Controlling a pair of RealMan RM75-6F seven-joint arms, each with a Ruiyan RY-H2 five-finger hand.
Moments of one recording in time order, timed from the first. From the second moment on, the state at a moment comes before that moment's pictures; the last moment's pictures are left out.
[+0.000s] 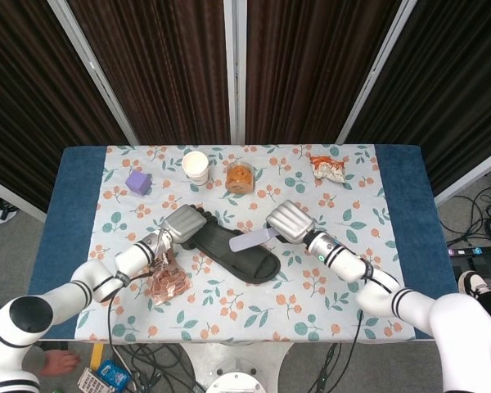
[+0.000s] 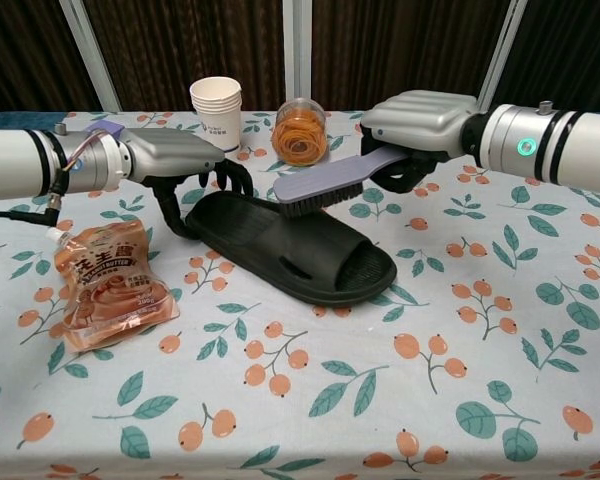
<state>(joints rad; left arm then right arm) -1.01 -1.72 0.03 -0.84 1.56 0.70 -0.31 0.98 -1.66 0.04 -0.95 -1.58 0.81 0.15</state>
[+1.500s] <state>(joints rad) -0.87 -1.46 -0.06 -1.13 1.42 0.85 -0.18 0.81 -1.51 0.03 -1.09 -1.28 0.67 -0.03</state>
